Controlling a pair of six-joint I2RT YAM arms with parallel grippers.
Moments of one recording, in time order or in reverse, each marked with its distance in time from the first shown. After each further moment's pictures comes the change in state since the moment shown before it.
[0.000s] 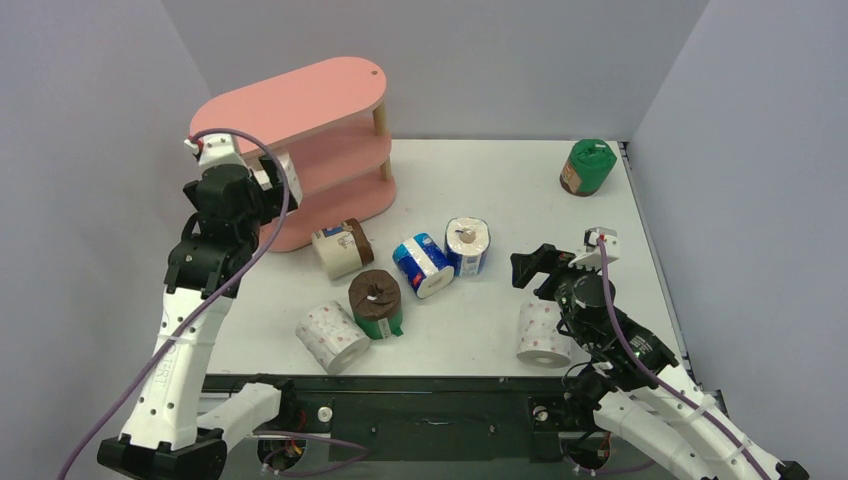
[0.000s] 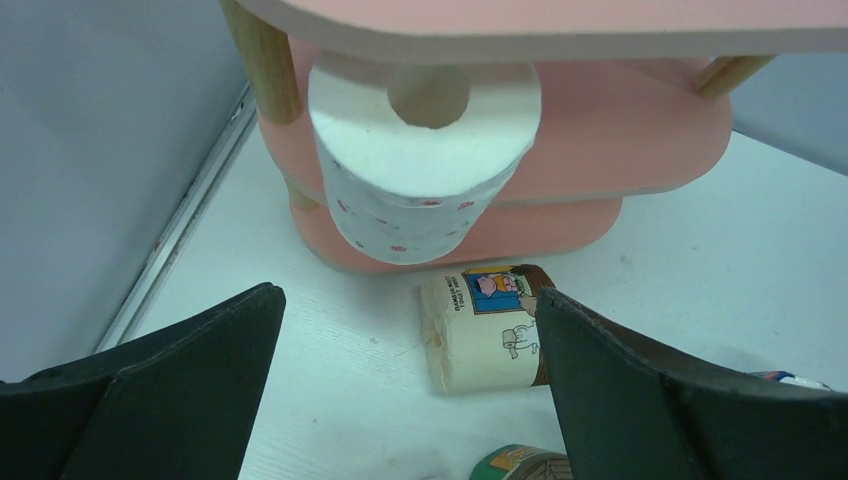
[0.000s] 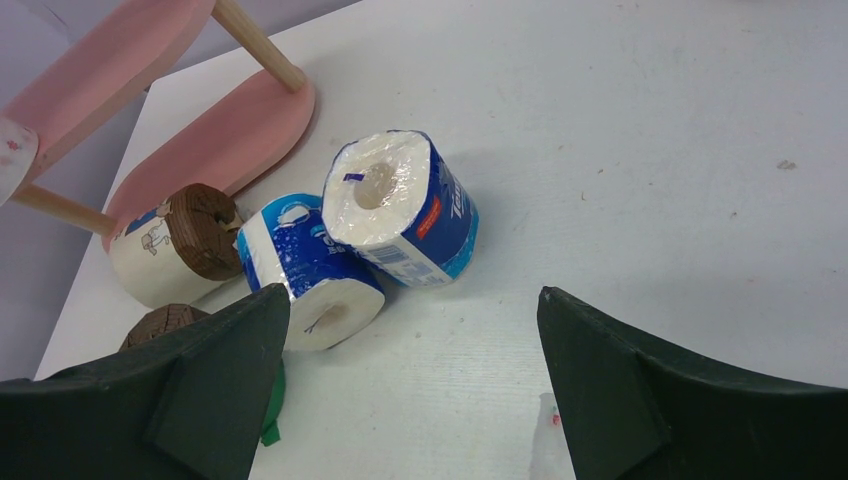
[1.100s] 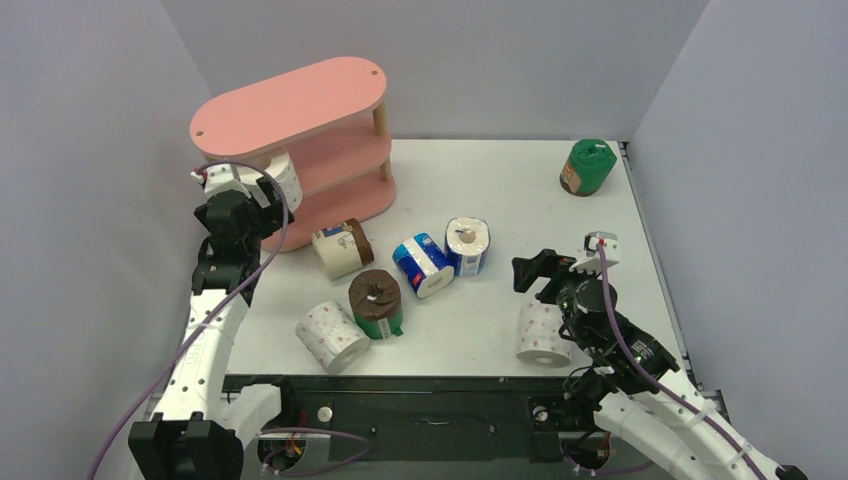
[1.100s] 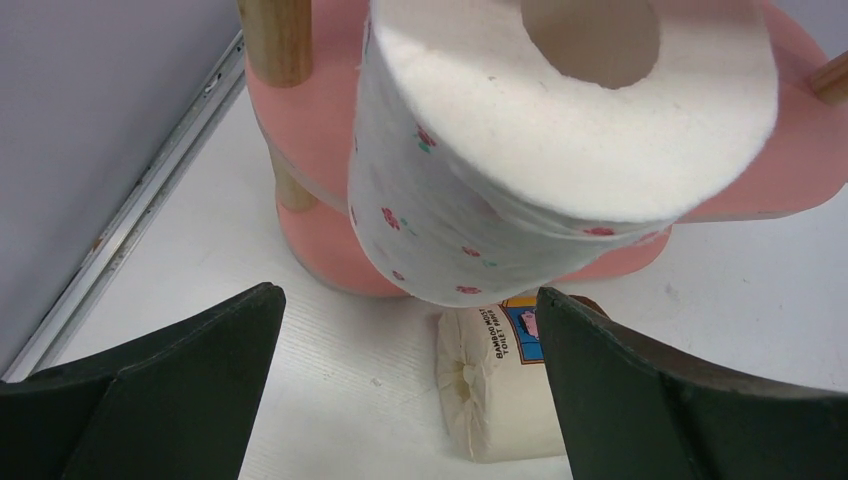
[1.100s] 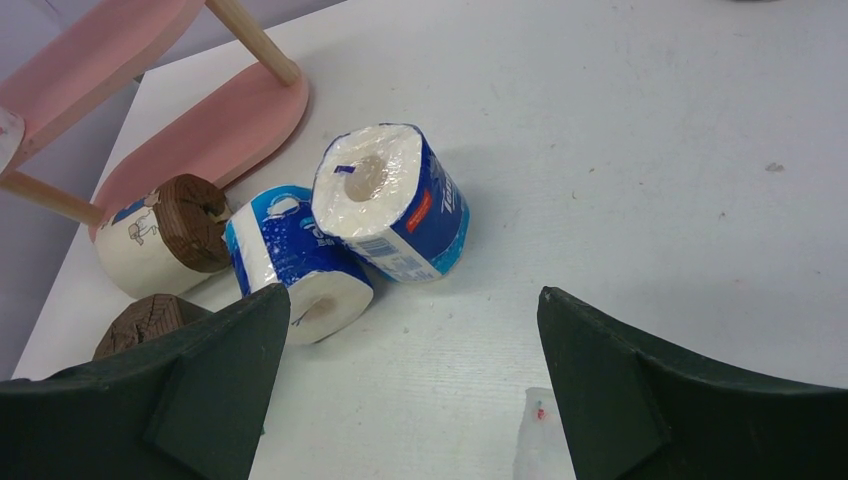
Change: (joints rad) left arm 0.192 -0.050 -0.457 0.445 0.172 0.000; right arm 0.000 -0.037 -0.029 0.000 -0.003 -0.029
